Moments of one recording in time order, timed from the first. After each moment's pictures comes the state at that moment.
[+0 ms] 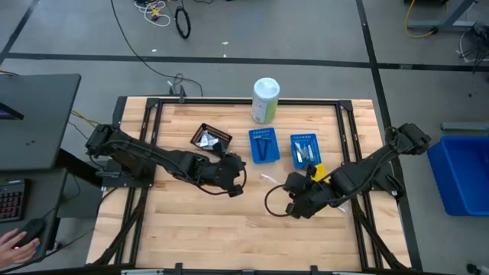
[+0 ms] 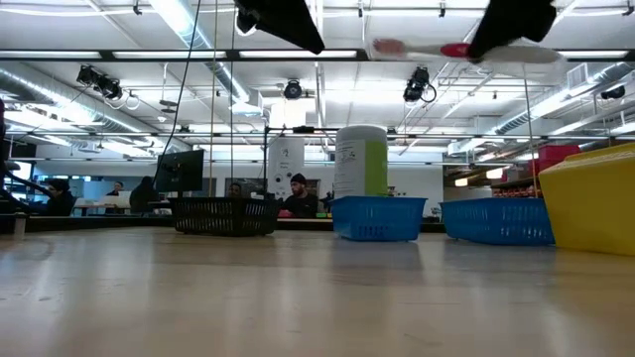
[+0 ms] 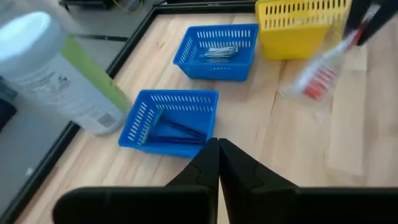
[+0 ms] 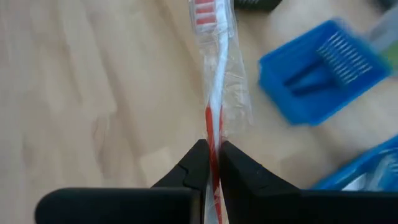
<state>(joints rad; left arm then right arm) -0.28 1.60 1.34 -0.50 -0.66 -0.27 0.55 1.45 1.20 -0.87 0.55 0.82</state>
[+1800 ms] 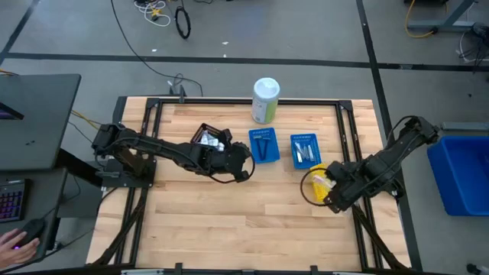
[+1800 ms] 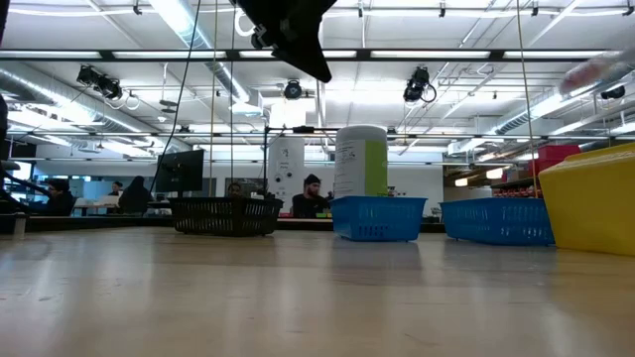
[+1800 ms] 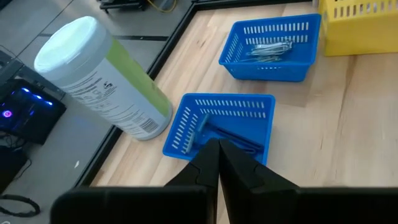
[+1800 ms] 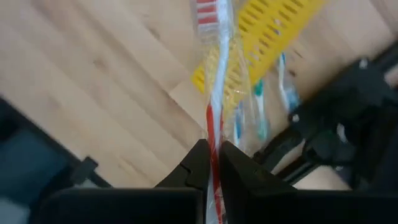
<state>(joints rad) -0.17 1.65 1.33 -0.43 -0.72 -0.15 0.66 1.26 1.32 -1.57 0.04 1.44</state>
